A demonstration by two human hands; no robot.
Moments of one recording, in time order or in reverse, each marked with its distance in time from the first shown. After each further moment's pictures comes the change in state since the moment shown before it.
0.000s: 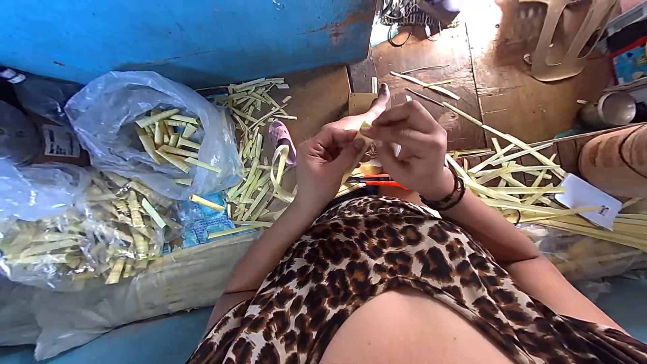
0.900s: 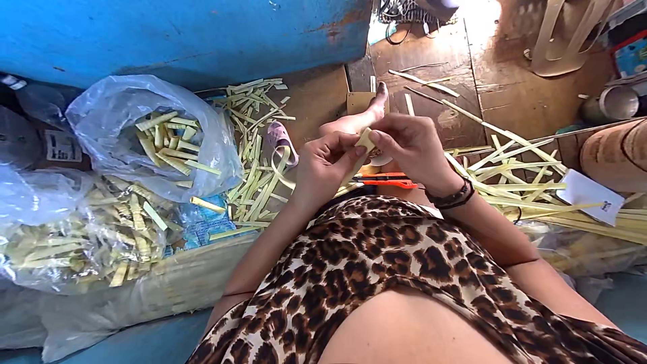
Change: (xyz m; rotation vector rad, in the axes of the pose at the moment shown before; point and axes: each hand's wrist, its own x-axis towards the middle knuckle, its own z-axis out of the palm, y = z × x) left_hand 0.004 -0.005 -0.003 0.139 -0.138 -0.049; right_hand -0.005 0.002 -0.014 0.357 -0.116 0.512
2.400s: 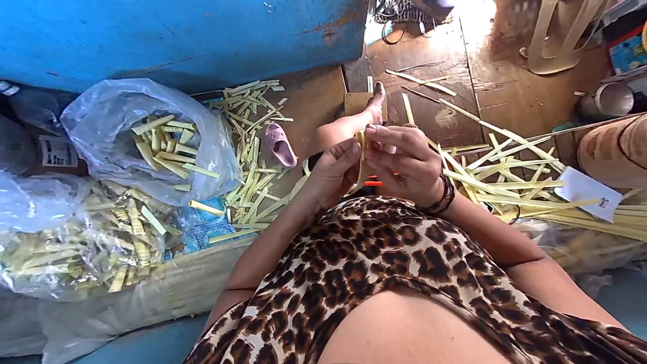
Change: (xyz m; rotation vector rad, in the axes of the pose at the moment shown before) left_hand -0.009 0.004 0.002 -0.617 -0.231 -0.349; right_hand -0.019 0.018 0.012 -0.397 0.127 -0.679
